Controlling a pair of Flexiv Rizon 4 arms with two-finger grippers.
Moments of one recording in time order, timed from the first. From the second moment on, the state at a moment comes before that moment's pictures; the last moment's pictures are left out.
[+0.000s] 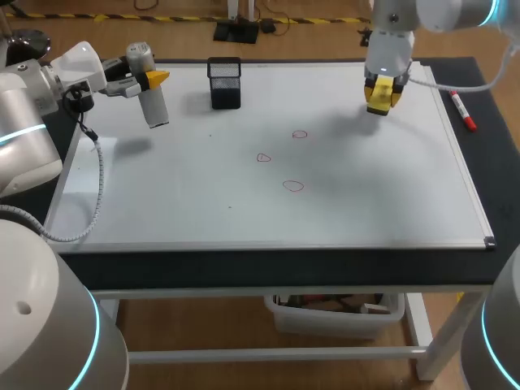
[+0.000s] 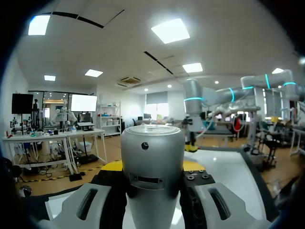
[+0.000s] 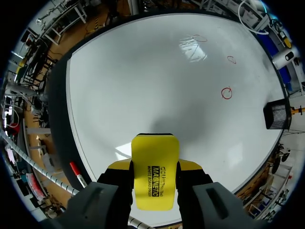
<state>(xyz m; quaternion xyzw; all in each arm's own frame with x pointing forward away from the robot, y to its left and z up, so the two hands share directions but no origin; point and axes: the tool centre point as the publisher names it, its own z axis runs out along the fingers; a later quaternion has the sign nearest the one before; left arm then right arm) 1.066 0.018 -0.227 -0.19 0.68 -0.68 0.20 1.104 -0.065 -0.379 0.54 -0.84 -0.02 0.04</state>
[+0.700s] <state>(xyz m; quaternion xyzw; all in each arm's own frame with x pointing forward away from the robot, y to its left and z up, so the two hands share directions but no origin) 1.064 0.014 -0.225 -0.19 0.68 -0.68 0.19 1.097 -0.067 -0.375 0.54 -0.84 -0.02 0.03</state>
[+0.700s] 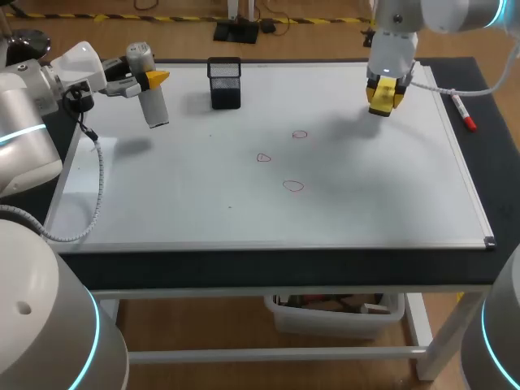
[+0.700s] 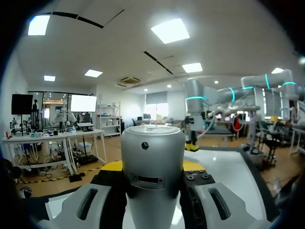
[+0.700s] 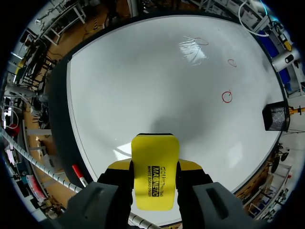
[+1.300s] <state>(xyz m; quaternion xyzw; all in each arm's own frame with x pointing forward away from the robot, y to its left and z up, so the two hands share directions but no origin) 1.019 -0.070 -0.222 -0.11 0.68 -0.71 0.13 1.097 -0.067 -0.375 0.54 -0.84 -0.02 0.03</state>
